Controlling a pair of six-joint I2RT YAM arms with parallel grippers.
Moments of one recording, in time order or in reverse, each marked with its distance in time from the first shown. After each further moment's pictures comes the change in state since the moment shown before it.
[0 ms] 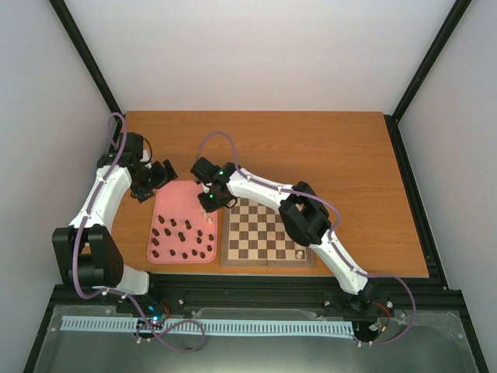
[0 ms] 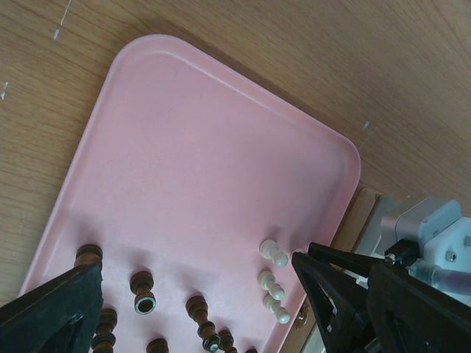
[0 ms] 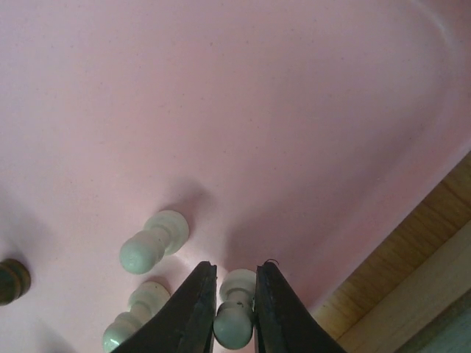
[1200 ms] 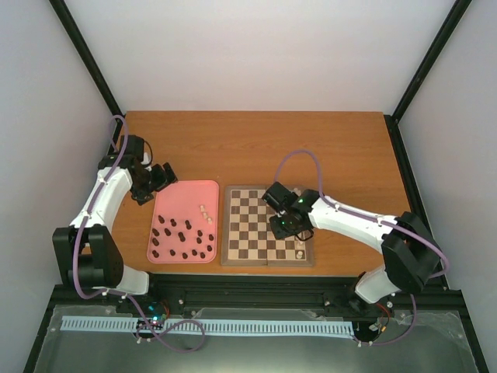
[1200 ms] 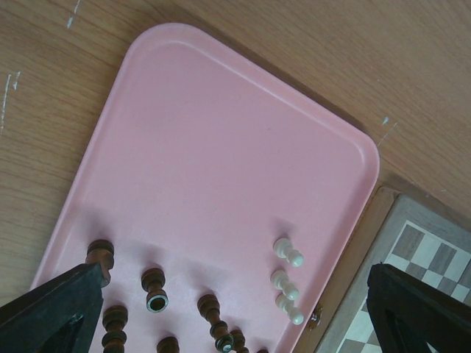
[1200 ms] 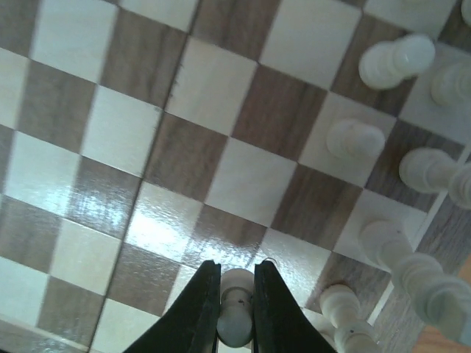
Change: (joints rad) left arm 0.000 -0.003 -0.022 0.003 -0.019 0.003; right arm -0.098 -0.909 -1.061 0.047 0.159 0.183
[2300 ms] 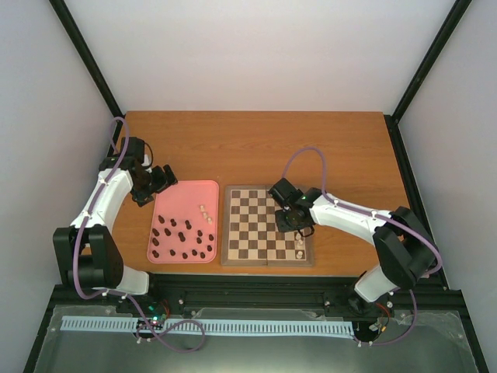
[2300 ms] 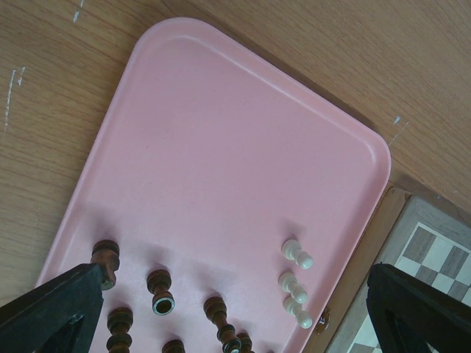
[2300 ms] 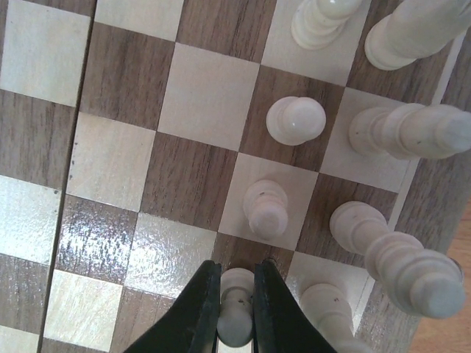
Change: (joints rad) left arm 0.000 -0.005 -0.031 0.017 -0.011 0.000; right arm -0.093 0.030 -0.076 0.126 0.049 0.018
